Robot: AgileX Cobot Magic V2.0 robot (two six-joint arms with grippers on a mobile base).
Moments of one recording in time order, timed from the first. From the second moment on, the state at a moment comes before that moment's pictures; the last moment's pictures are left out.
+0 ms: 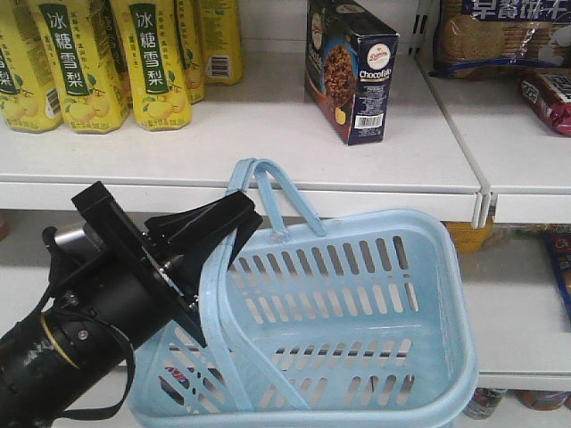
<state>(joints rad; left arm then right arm) -0.72 1.27 -0.46 0.11 -0.98 -1.86 0.47 0.19 -0.52 -0.71 0.58 0.79</state>
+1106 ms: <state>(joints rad) -0.72 1.27 -0.46 0.11 -0.98 -1.86 0.47 0.16 -0.50 -0.71 0.58 0.79</state>
